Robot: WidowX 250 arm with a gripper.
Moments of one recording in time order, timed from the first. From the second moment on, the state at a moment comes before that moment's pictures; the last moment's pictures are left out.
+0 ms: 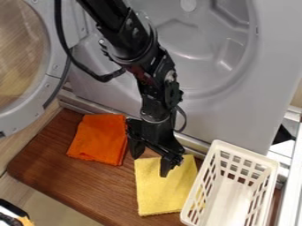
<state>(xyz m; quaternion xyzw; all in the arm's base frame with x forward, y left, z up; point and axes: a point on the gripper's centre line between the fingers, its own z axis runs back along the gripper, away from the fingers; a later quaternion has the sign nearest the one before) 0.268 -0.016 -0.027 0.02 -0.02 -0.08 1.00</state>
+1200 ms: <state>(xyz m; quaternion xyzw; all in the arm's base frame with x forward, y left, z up) 0.272 -0.046 -0.080 0.01 -0.10 -0.11 0.99</state>
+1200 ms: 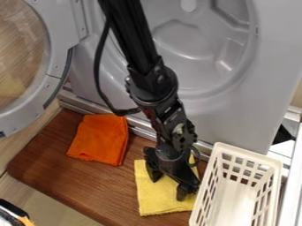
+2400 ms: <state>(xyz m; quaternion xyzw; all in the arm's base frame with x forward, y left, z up) 0.273 0.073 -0.081 0.04 -0.10 0.02 0.99</state>
